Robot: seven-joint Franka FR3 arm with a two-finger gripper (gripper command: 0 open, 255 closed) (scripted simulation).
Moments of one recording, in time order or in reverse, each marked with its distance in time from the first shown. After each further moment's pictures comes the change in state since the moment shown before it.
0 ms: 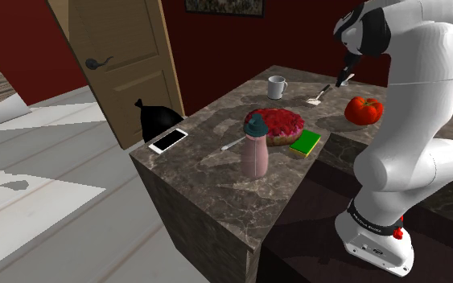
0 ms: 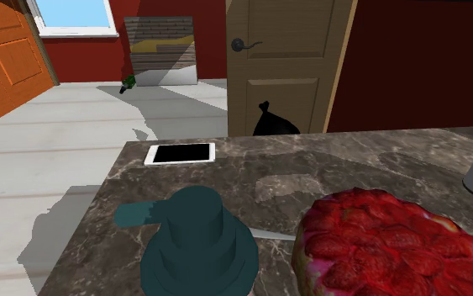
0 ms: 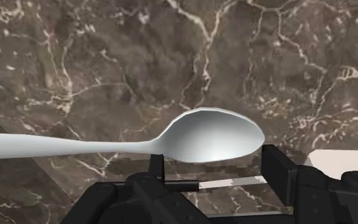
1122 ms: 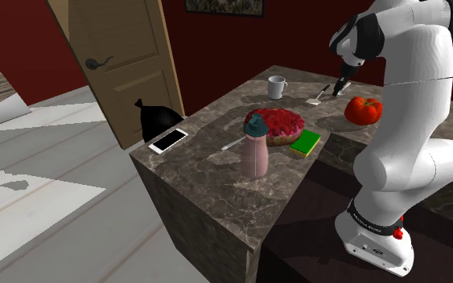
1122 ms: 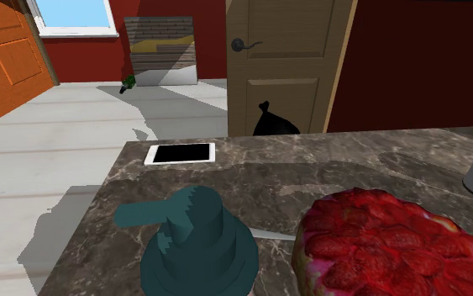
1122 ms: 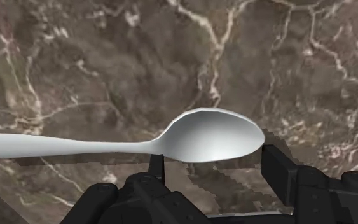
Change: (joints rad) arm -0.010 0.055 0.024 -0.055 0.045 0.101 -0.038
